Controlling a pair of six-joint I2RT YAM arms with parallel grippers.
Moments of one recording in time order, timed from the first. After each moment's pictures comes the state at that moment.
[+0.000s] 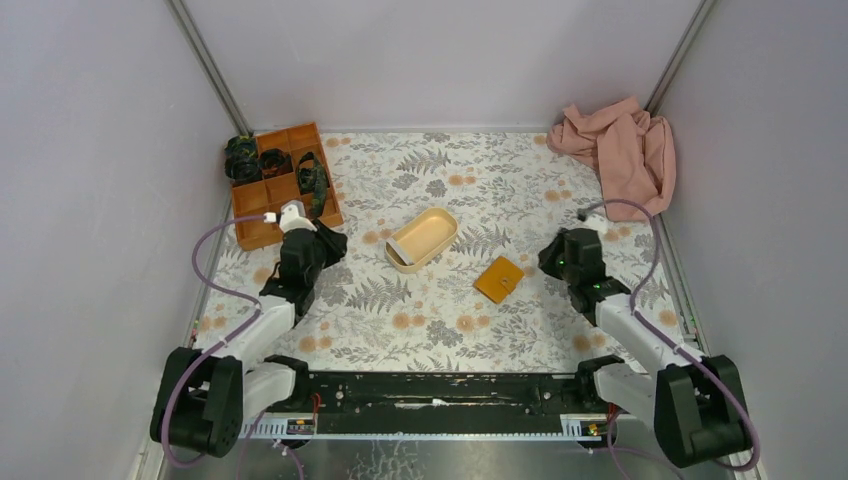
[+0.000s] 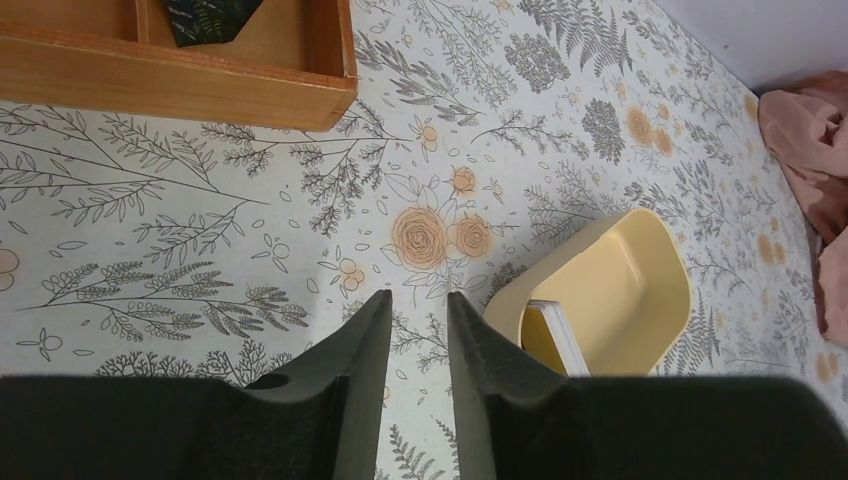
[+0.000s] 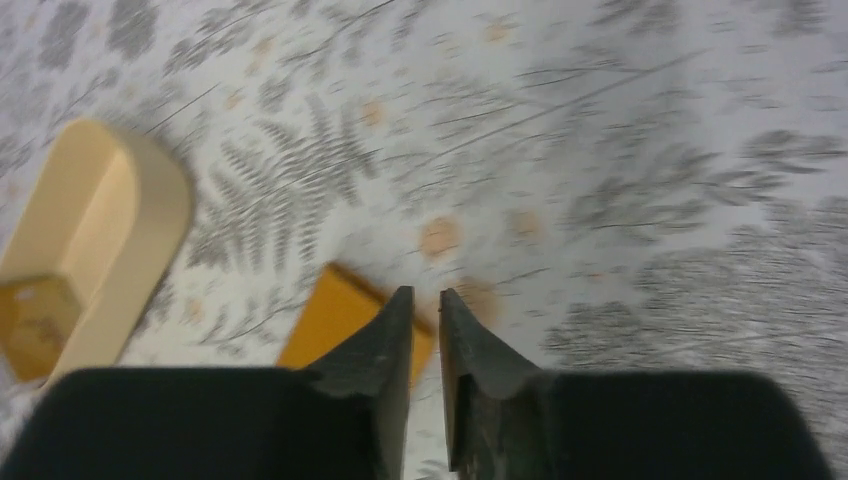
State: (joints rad) left arm -0.20 1.10 0.38 0.31 -0.10 -0.65; right arm 0.17 1.03 0.40 0.03 0.11 0.60
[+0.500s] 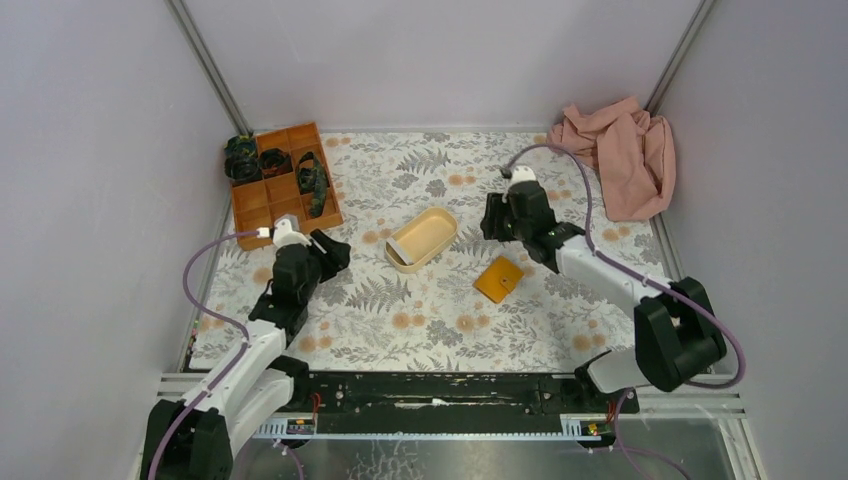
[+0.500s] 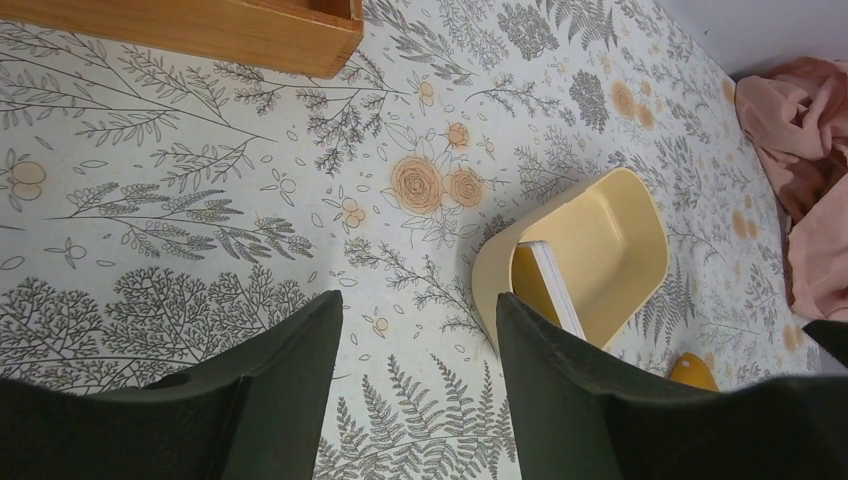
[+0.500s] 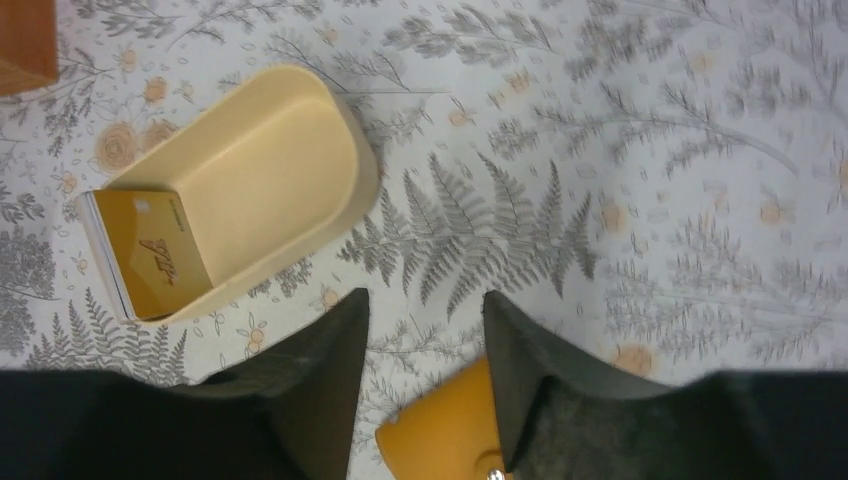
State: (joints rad) left arm -0.23 0.86 0.32 0.13 -0.11 -0.69; right arm 0.47 1.39 0.83 -0.08 0.06 0.35
